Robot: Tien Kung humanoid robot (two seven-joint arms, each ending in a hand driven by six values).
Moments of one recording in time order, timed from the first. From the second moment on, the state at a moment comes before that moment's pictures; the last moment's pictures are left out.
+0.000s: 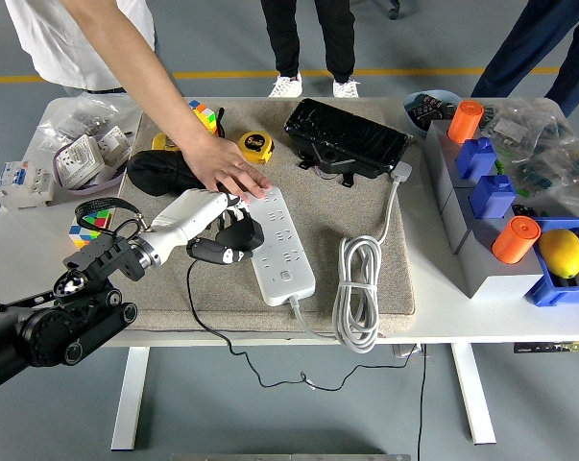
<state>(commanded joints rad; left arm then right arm) -0.64 0.26 -0.51 -0.84 1.72 0.36 -0.28 -0.05 -0.33 0.94 0.47 -0.53 -0.13 0.18</state>
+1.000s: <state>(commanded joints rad) -0.65 0.26 -0.53 -0.84 1.72 0.31 -0.24 -0.05 -0.33 0.95 0.47 -0.54 -0.13 0.18</state>
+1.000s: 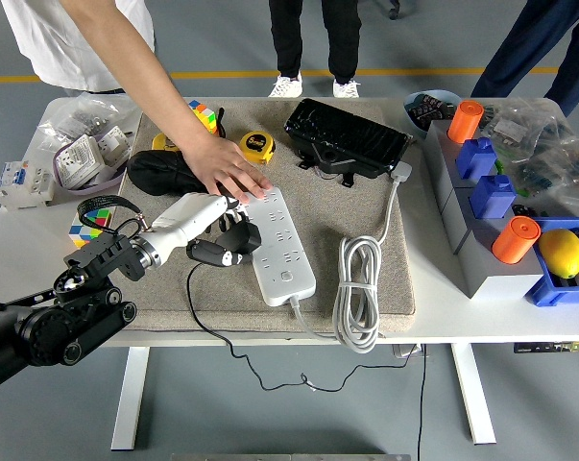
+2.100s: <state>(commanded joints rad) -0.62 0.27 -0.59 -0.91 1.71 0.29 -0.24 -0.05 -0.33 0.94 0.47 -0.53 -0.13 0.19</state>
